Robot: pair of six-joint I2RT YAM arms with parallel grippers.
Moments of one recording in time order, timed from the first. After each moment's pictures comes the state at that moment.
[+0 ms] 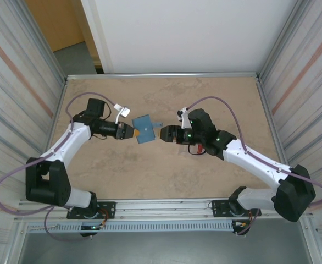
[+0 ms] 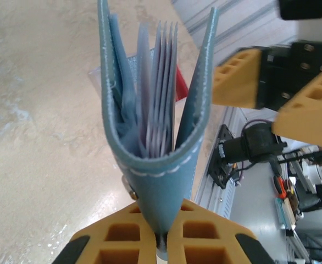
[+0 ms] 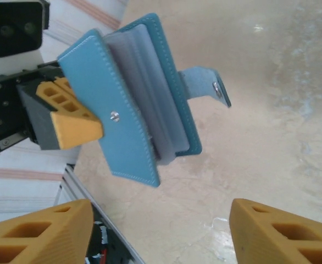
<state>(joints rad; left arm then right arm) -0.18 1.39 1.00 -0.69 1.10 0.15 0.73 1.24 0.89 -0.19 -0.34 0.77</state>
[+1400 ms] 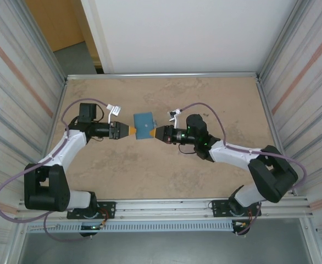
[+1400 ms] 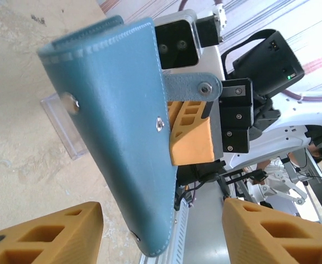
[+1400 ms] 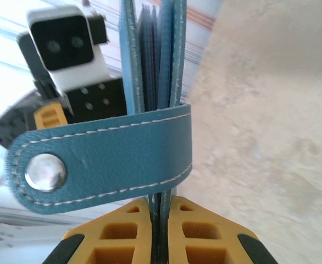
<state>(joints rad) -0.09 1.34 0.86 -0.38 1.34 -0.10 0.71 1.49 0.71 0.64 -0.61 1.11</state>
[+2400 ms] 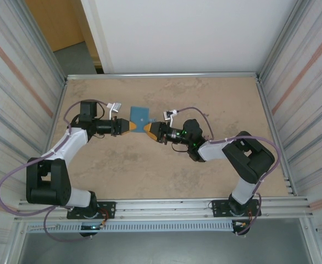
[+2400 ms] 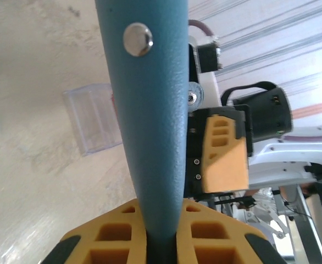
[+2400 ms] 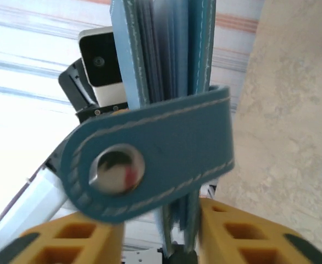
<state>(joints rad) -0.08 1.40 0.88 -0.35 1.25 -0.30 0.73 1.71 0.68 1.08 -0.60 1.40</state>
